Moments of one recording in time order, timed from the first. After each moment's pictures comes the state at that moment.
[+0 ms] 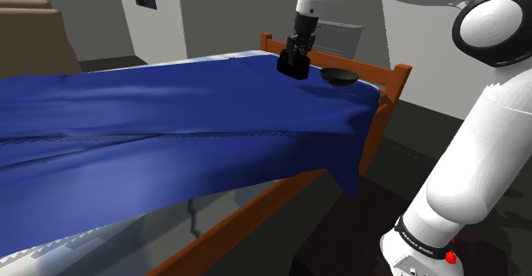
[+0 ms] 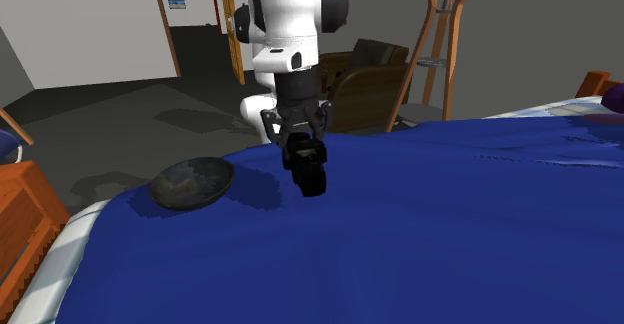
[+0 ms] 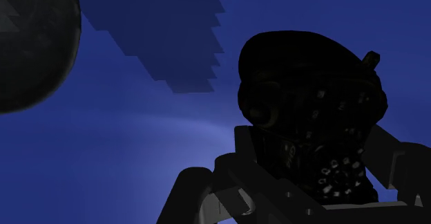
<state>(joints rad) -0.09 0.01 -0.13 -1.61 0.04 1.73 -0.19</state>
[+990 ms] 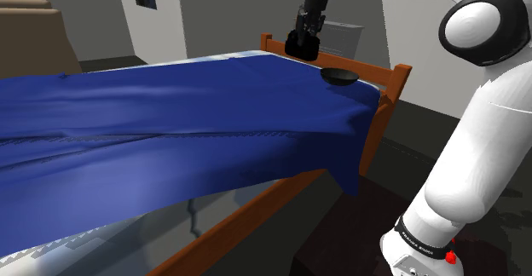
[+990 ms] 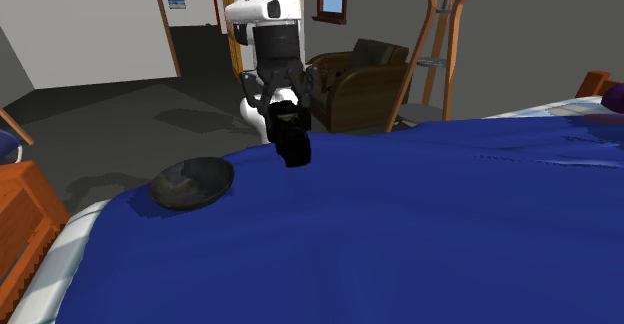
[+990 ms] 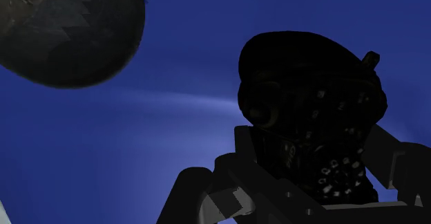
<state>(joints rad) -0.12 0.06 -0.15 -1.36 0.06 1.53 -0.24</state>
